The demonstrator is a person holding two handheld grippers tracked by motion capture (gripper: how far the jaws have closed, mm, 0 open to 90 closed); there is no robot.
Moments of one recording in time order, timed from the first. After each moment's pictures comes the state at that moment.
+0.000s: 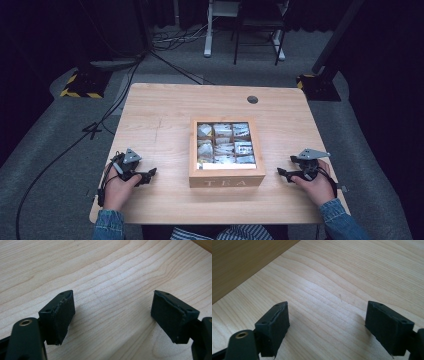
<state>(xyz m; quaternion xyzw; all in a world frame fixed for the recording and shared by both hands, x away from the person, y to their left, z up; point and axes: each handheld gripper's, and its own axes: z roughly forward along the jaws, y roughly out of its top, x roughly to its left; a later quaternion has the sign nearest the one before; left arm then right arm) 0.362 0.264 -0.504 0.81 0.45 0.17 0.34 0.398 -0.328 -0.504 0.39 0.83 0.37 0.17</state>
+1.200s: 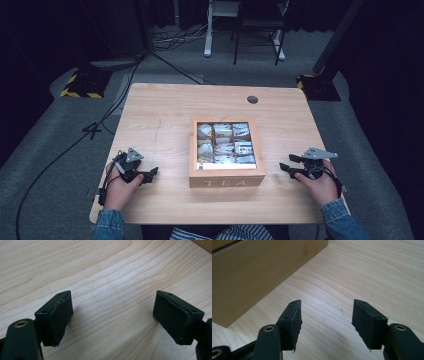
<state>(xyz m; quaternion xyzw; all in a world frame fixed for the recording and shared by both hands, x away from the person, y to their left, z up) 0.364 0.258 -0.504 0.80 0.46 0.18 0.33 0.388 -0.329 -0.485 0.39 0.81 0.41 0.18</state>
